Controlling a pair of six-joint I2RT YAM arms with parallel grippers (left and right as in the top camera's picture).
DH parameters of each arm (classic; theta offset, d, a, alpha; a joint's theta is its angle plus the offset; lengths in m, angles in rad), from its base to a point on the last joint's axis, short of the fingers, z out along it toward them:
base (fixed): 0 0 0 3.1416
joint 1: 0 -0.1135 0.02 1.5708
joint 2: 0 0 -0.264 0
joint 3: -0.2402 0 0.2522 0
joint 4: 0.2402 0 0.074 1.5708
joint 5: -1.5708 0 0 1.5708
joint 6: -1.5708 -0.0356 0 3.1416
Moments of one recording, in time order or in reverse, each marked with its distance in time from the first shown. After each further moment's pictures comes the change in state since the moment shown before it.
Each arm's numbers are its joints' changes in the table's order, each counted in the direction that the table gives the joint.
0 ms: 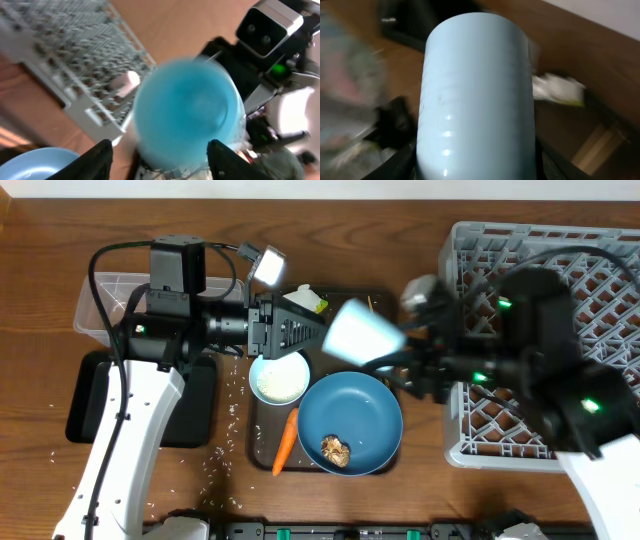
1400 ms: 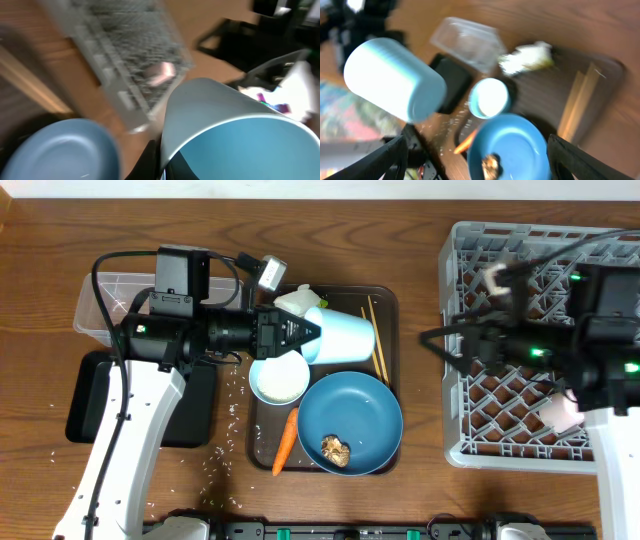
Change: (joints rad) left arm 0.006 0.000 0.000 0.151 0.140 -0.045; right arm 0.288 0.099 0.000 0.093 0.264 -0.017
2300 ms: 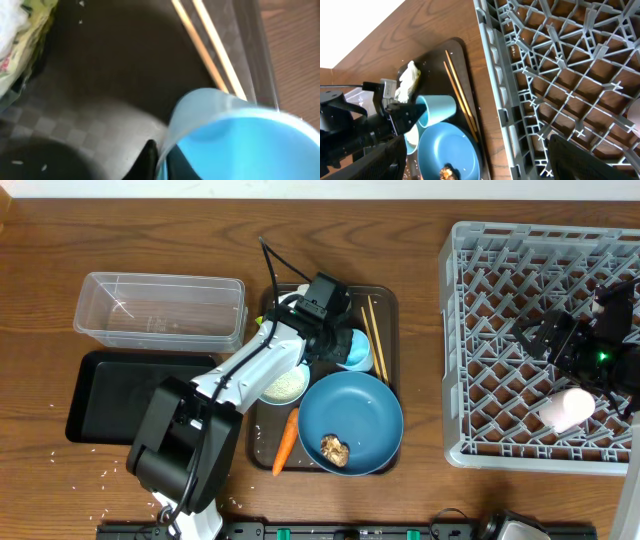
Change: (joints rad) left arm 0.380 0.501 0.026 -0.276 1.033 0.126; right arm 0.415 0.000 0.000 0.204 -0.407 -0.270
